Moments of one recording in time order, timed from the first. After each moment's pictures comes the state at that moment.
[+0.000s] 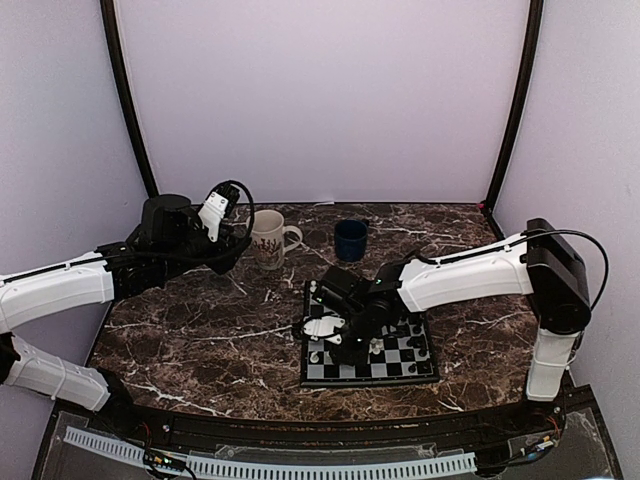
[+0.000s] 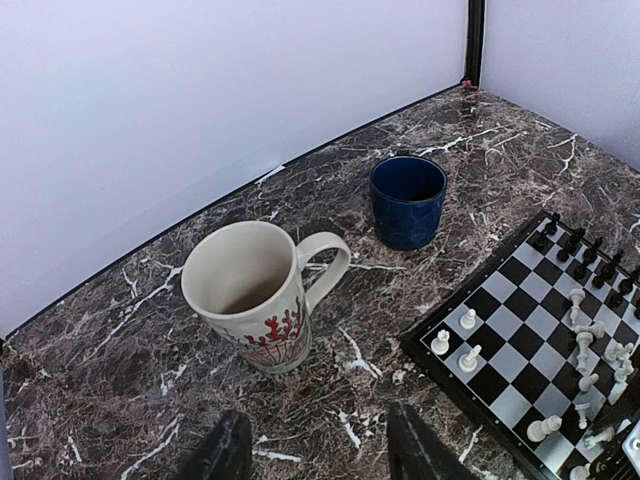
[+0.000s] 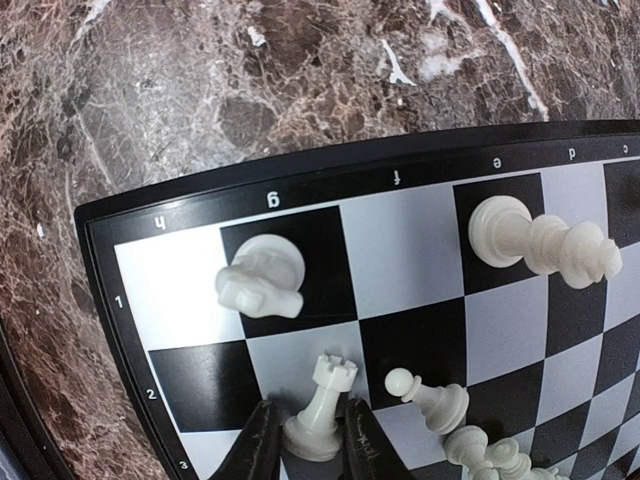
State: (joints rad) left arm -0.67 1.18 0.83 -0.04 -0.15 0.08; right arm 1.12 1.89 1.27 -0.64 -0.05 -0.28
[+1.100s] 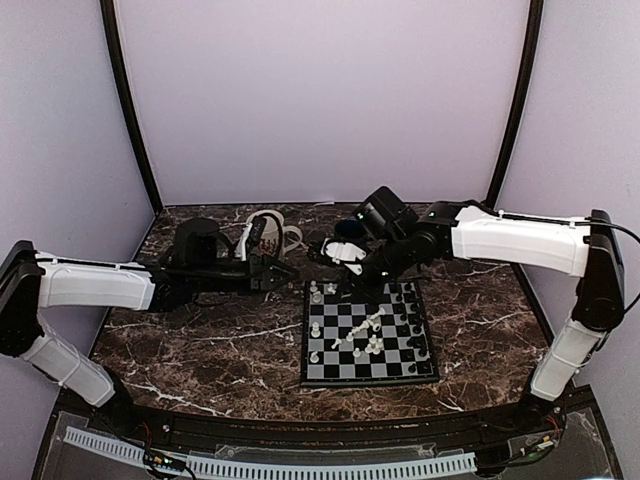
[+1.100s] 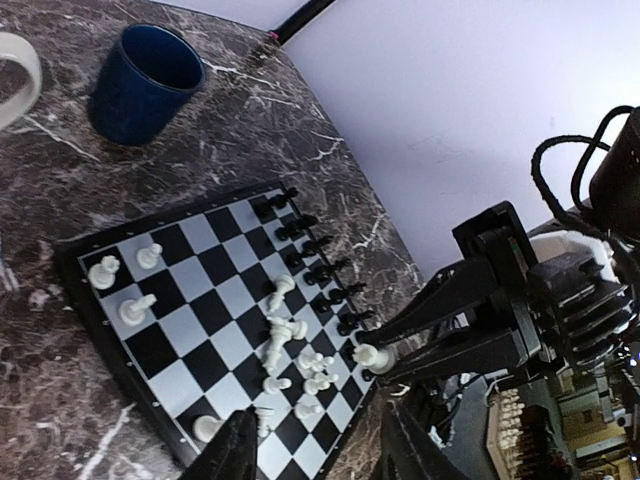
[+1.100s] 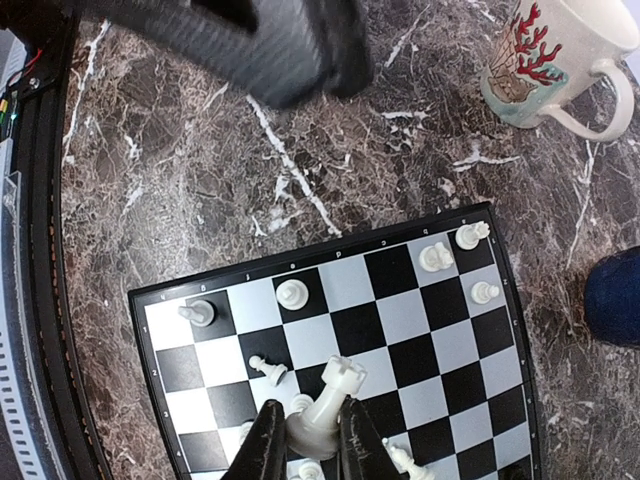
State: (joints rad) left arm -0.69 1.41 0.74 0.30 0.48 -0.70; right arm 0.92 1.69 1.37 -0.66 -0.26 -0.35
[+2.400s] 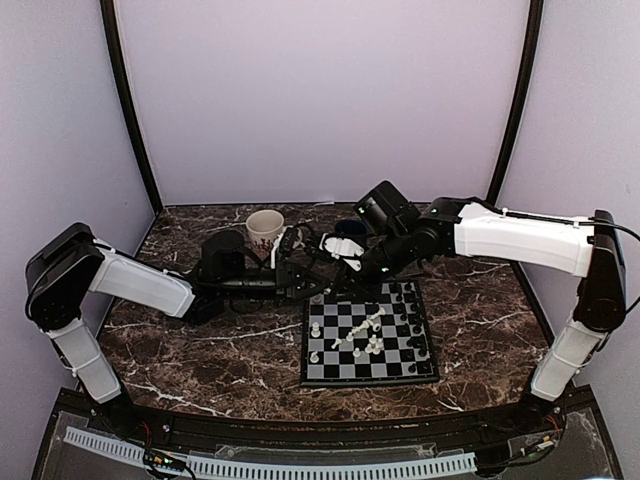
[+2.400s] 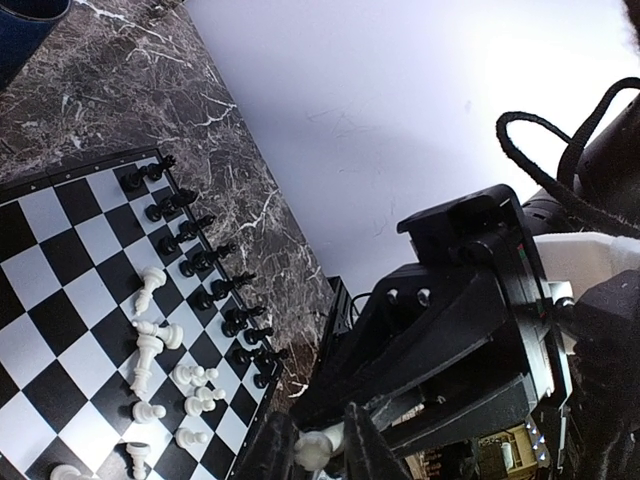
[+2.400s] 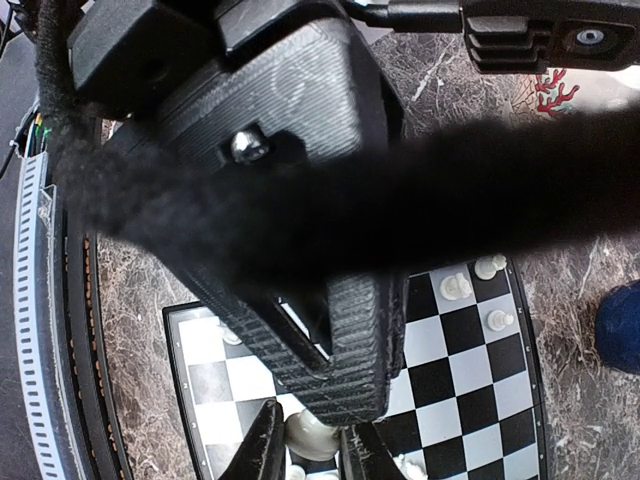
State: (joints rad) left arm -0.78 1.70 0.77 0.77 0.64 -0.99; right arm 0.92 1.68 1.40 -0.65 -0.34 -0.35
